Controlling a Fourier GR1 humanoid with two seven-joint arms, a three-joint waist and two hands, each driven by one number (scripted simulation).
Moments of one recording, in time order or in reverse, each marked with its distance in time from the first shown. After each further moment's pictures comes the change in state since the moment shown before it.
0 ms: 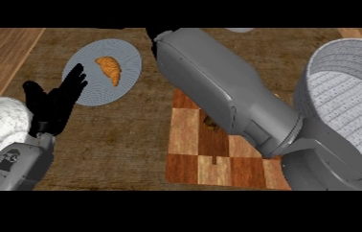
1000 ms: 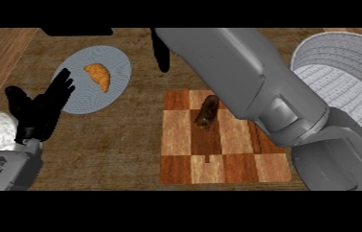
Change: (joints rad) left arm 0.060 0.005 0.082 -0.006 -0.013 -0.025 0.005; right arm -0.099 -0.047 -0.237 0.024 -0.177 0.228 0.015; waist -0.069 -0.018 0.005
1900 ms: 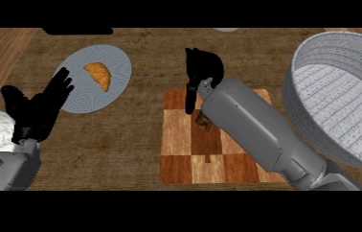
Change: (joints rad) left arm 0.012 -0.020 0.045 -0.032 -0.039 -0.037 0.033; right arm 0.621 -0.048 0.120 -0.501 0.253 -0.303 -0.044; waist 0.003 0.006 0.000
